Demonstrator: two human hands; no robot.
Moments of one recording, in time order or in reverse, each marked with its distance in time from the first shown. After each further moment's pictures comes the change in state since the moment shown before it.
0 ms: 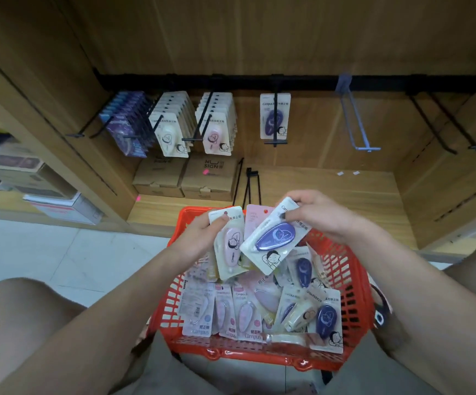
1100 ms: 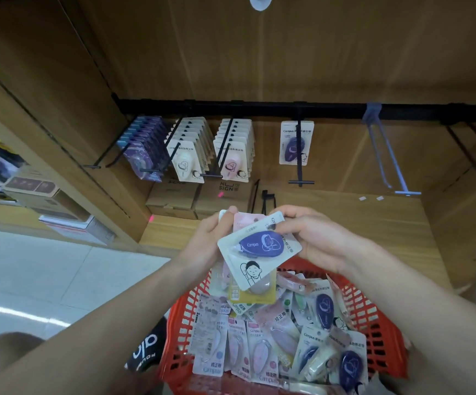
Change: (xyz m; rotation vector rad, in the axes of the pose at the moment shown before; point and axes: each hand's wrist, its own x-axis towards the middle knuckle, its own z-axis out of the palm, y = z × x) left_hand 0.004 0.066 -0.026 -0.175 -0.055 0.075; right_hand 0.032 -0.054 0.026 0.519 -0.172 0.091
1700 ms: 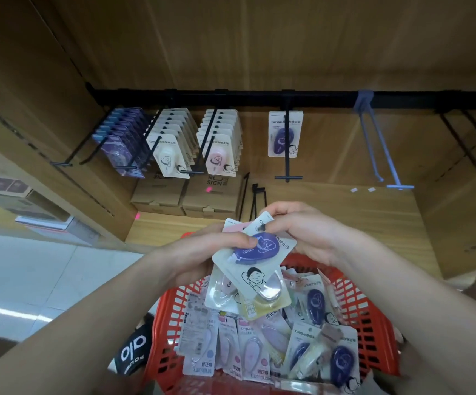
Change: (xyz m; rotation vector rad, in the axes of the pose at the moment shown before) left_hand 0.015 0.009 0.004 -0.125 -0.422 -0.274; right_hand 0.006 -0.003 -0.014 -0.160 0.042 0.064
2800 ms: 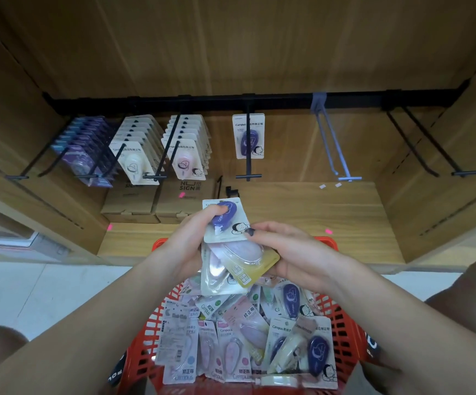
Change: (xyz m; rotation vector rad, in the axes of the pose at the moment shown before) left_hand 0.049 -0.004 0.023 -0.360 0.344 0.010; right_hand -0.041 0.038 -0.007 0.311 0.042 0.014
